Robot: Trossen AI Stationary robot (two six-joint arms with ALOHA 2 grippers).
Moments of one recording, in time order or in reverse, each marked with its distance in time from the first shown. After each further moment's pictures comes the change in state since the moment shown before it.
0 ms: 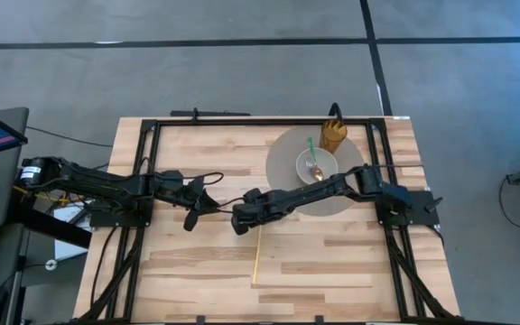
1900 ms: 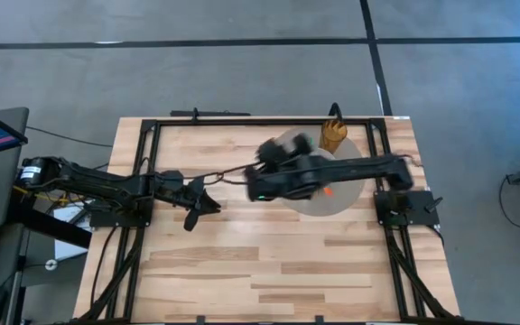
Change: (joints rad) left arm -0.002 0.001 0.003 -0.002 0.000 -0.020; right arm 0.000 -0.260 0.402 -0.505 0.817 -0.422
